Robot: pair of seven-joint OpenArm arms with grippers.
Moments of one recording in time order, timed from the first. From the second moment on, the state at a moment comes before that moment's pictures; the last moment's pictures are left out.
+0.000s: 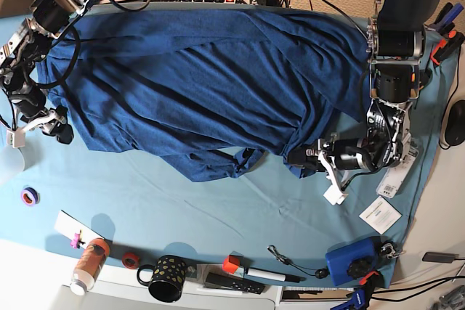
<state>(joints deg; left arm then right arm) -30.8 -12.1 0.7 41.1 -55.6 -43.1 60.7 11.5 22.3 46.9 68.7 35.6 39.7 -59.0</state>
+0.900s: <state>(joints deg) -30.8 -12.1 0.7 41.1 -55.2 -43.0 60.7 24.8 23.5 23.6 46.8 33.0 40.5 -59.8</state>
